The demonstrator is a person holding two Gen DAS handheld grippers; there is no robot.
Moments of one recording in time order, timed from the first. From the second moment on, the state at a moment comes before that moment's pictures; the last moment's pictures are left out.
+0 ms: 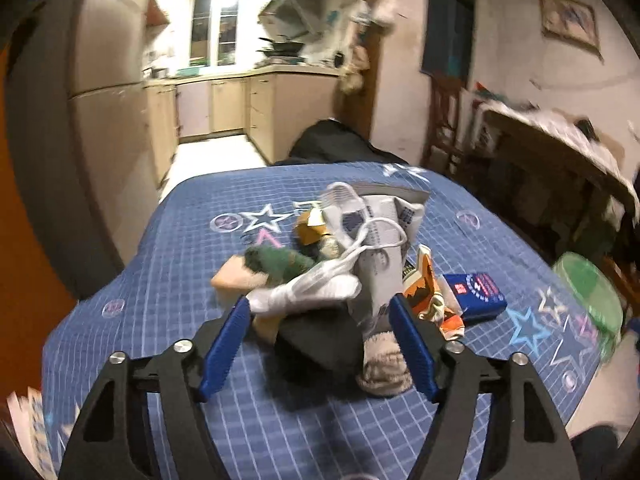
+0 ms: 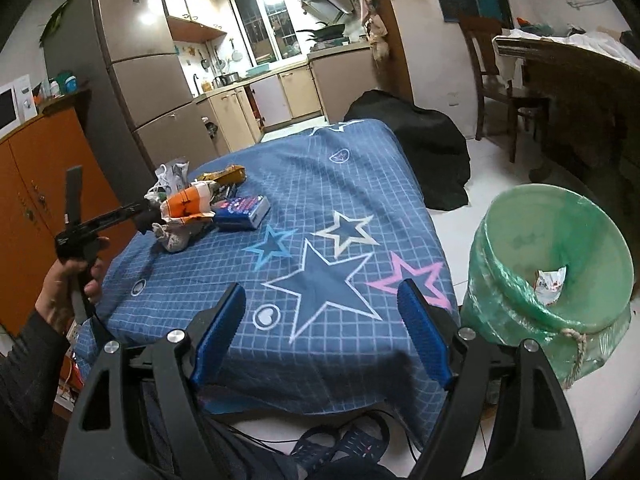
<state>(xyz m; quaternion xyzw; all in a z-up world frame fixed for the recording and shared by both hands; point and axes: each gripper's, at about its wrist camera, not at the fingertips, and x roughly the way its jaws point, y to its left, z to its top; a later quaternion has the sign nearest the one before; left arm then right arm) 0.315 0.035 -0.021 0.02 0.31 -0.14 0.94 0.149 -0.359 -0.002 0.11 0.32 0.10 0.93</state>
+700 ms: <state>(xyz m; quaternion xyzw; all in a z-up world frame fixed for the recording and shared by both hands) 0.288 0.069 0.018 -0.08 0.30 -0.14 0.94 0.283 -0.257 -0.011 -0.08 0.36 0.24 0.90</state>
